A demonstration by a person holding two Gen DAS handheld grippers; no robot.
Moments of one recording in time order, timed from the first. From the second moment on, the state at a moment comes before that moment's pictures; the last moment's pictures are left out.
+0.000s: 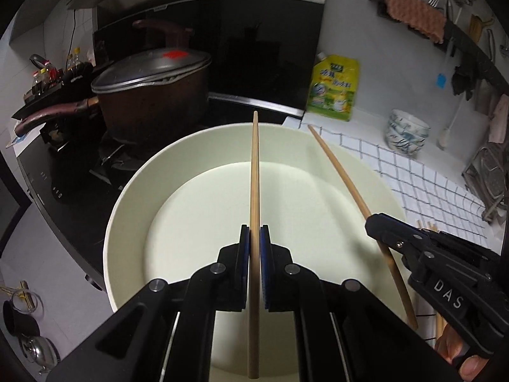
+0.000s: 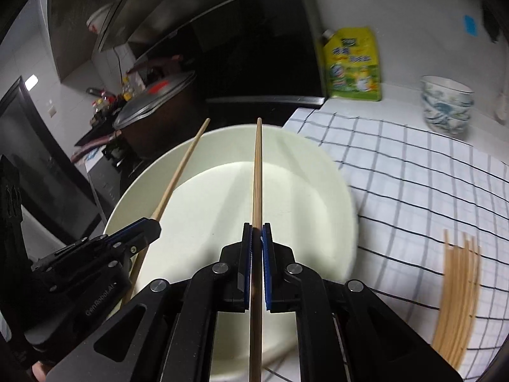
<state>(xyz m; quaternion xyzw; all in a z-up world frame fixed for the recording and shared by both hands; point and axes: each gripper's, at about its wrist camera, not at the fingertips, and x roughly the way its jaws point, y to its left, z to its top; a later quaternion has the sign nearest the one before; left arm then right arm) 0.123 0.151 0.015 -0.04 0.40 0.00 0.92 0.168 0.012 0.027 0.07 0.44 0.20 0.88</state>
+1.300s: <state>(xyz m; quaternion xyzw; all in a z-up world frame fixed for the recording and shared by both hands) 0.071 0.167 0.009 -0.06 0.39 0.03 0.92 0.119 0.003 0.038 0.04 0.40 0.14 0.90</state>
